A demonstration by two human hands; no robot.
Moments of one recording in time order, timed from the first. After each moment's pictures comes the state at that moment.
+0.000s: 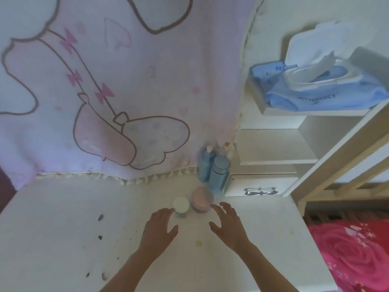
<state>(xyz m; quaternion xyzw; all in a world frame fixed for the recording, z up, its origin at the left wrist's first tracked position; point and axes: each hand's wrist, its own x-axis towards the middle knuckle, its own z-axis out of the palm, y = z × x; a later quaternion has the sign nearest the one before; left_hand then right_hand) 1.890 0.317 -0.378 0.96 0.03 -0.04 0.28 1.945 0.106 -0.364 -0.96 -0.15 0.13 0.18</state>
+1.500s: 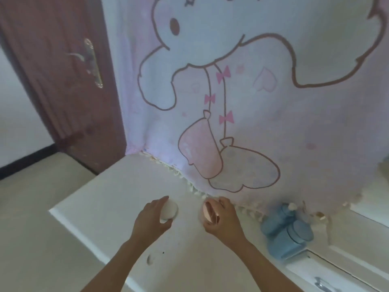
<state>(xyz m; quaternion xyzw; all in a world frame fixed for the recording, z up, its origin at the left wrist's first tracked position) 1.838 0.425 -0.344 0.88 0.33 0.15 0.32 1.998 0.269 -0.336 -0.85 -0.41 0.10 0.31</state>
